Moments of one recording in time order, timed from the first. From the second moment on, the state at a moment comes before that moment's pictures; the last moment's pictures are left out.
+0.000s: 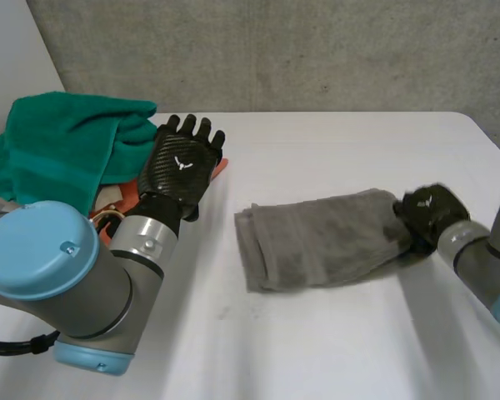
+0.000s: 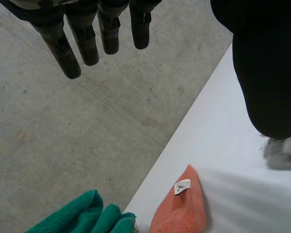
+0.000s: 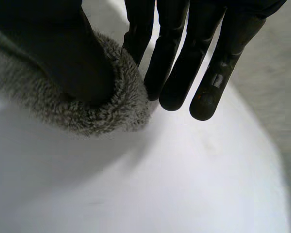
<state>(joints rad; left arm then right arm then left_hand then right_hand) 4.10 -1.89 -1.71 3.72 -1.64 3.76 1.75 -1.10 1.60 -0.12 1.44 2.42 0.19 0.20 0.21 0.20 0.05 0.97 1.18 1.18 1.19 0.98</state>
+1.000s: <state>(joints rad) 3.91 -2.38 -1.12 3.19 -1.77 3.30 1.94 -0.89 1.28 0.13 1.31 2.94 0.28 0.28 0.28 0.28 0.11 0.19 0.22 0.21 0.23 0.07</state>
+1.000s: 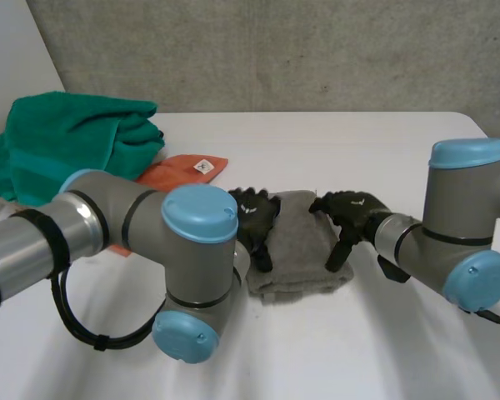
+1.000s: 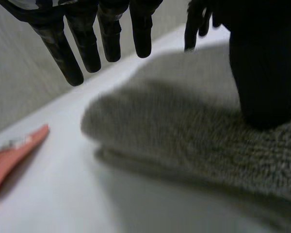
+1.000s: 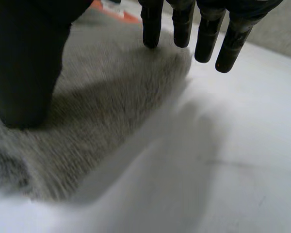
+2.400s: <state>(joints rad) 4.03 -2.01 -1.31 3.28 -1.42 3.42 1.66 -0.56 0.76 -0.12 1.49 3.30 0.23 0.22 0.23 0.22 0.05 0.94 1.17 1.14 1.19 0.95</state>
